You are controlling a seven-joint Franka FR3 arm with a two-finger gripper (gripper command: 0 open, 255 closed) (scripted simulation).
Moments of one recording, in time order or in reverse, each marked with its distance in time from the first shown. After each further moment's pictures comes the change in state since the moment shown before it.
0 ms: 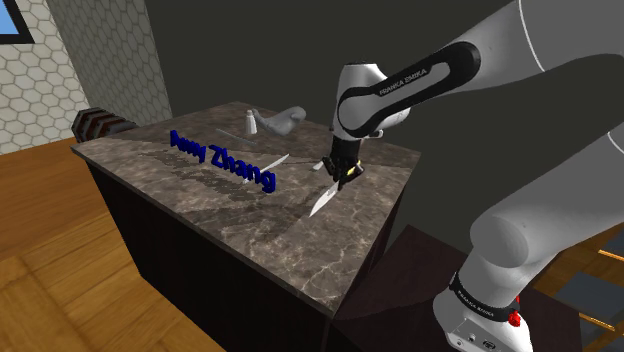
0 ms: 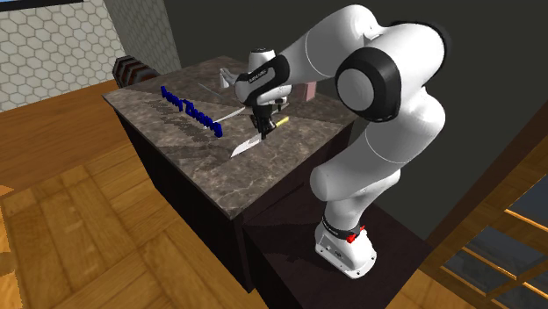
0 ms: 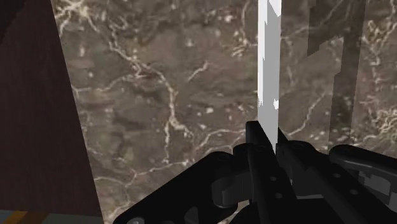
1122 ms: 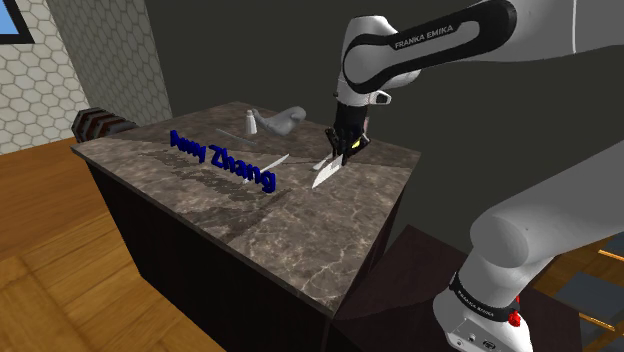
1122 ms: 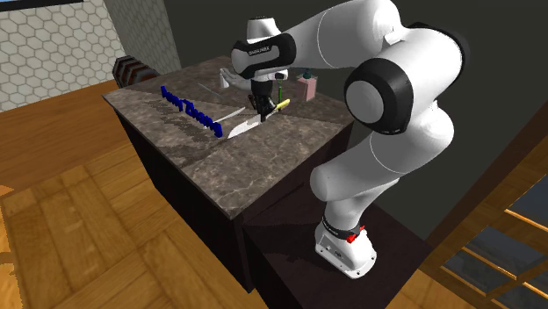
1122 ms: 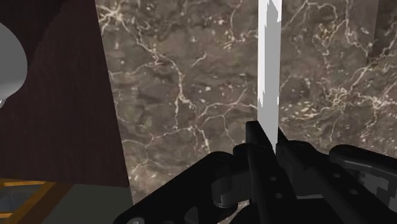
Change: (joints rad) arm 0.001 -0.101 -0.040 0.153 -0.004 -0.252 -0.008
